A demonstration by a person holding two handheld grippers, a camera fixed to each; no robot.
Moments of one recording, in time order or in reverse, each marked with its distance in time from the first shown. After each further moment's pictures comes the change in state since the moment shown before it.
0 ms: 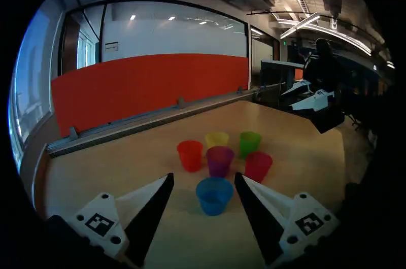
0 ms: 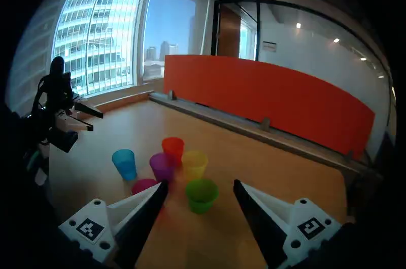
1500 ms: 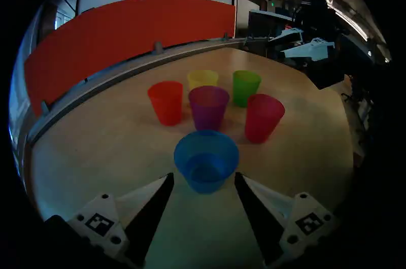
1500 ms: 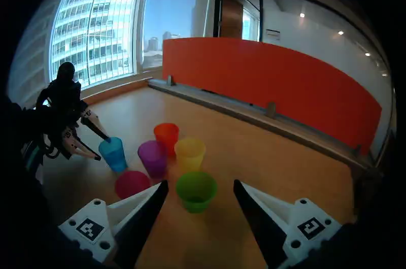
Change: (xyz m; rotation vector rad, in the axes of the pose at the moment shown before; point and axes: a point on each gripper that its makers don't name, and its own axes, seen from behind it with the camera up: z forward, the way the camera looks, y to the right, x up) left arm -0.106 0.020 0.086 -0.125 -0.314 0.043; right arm -0.029 0.016 0.050 0.022 -0.077 0.006
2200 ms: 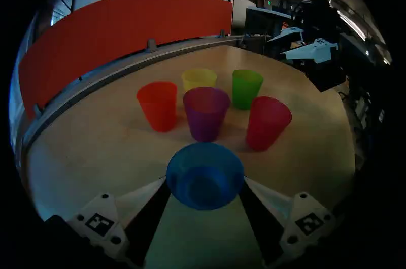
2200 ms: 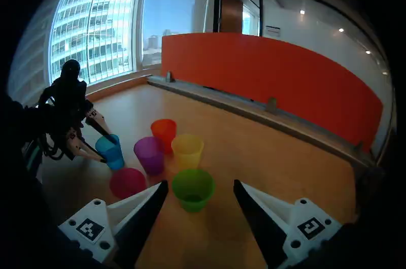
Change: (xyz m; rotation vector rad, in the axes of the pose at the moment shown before) left arm 0.009 0.002 0.032 -0.033 -0.012 0.006; right arm -0.007 0.005 0.010 0.008 -0.018 0.007
